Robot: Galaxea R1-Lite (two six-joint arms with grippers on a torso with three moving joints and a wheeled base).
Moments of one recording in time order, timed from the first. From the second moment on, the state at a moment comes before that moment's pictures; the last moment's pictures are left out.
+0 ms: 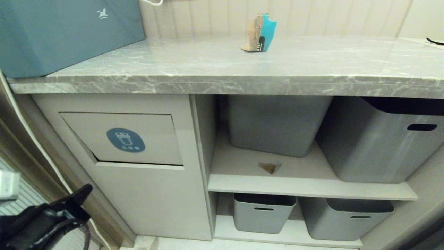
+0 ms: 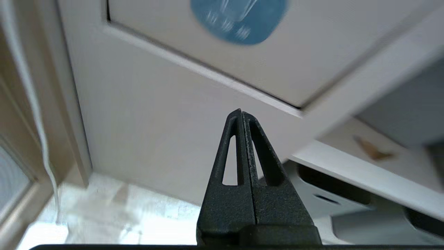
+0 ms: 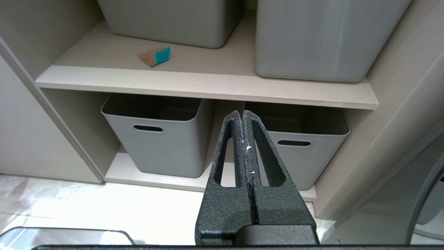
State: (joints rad) left arm -0.28 1.18 -0.05 -1.02 0.28 -0.40; right arm 0.01 0.00 0.00 0.00 0.00 0.00
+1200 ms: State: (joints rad) left arm 0.09 0.29 0.00 0.00 -0.03 0.15; right arm 0.01 0.00 0.00 0.00 0.00 0.00
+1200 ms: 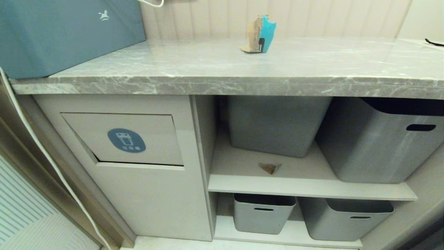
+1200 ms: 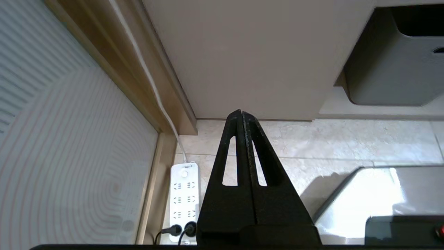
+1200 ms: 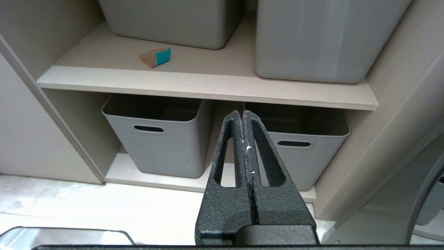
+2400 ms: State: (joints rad) left arm 0.00 0.00 0.00 0.01 -0.02 0.12; right arm 0.01 0.00 0.00 0.00 0.00 -0.01
